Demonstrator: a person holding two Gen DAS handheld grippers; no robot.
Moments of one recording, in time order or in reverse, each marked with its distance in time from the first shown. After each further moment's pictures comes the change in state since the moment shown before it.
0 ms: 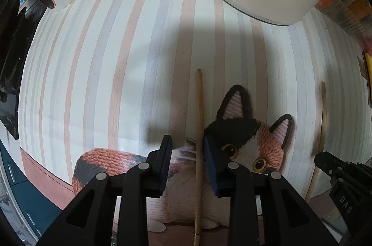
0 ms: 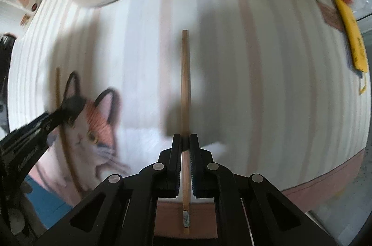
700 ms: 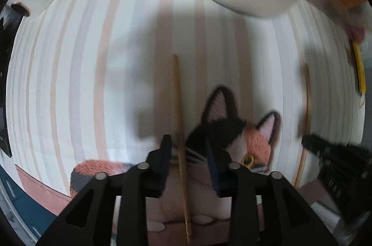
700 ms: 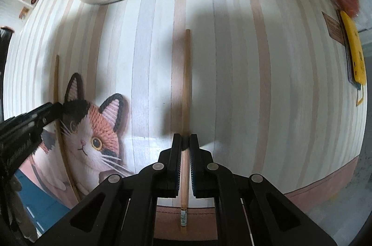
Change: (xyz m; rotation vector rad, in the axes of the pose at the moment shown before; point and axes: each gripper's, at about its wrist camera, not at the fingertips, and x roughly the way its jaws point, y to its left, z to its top) left arm -0.003 -0.001 0.017 0.093 0.090 -0.076; right arm 0.003 0.045 0.036 -0.037 0.036 -0.049
